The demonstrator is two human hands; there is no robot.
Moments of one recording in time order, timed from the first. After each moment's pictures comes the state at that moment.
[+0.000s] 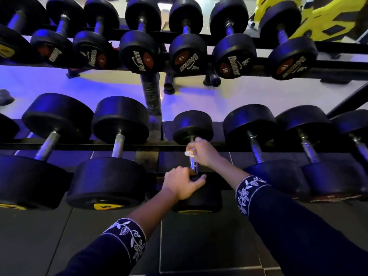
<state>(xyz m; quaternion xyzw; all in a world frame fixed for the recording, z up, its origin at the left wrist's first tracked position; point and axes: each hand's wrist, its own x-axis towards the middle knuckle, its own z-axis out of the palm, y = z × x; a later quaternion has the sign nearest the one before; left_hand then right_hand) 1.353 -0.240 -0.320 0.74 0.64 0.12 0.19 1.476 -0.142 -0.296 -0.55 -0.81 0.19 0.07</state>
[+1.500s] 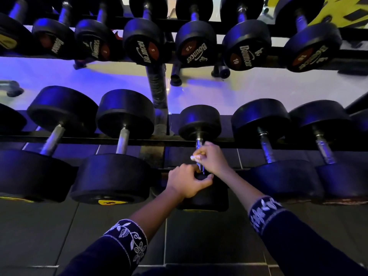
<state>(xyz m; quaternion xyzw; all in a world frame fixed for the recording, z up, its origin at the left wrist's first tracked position) 1.354 -0.242 -0.316 0.71 0.66 0.13 0.21 1.481 -0.160 -0.325 -0.59 -0.74 0.26 0.19</state>
